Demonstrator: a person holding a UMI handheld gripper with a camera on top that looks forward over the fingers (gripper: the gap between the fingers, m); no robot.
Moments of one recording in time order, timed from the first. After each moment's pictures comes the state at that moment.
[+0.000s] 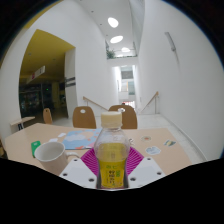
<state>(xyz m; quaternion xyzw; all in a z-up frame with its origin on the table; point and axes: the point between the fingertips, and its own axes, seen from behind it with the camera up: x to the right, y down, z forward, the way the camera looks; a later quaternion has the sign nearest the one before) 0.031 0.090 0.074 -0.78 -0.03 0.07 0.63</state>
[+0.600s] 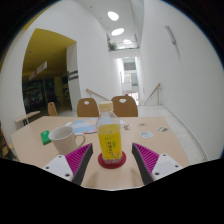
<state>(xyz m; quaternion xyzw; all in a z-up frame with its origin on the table) 0.052 0.012 0.064 -0.81 -0.04 0.09 0.59</state>
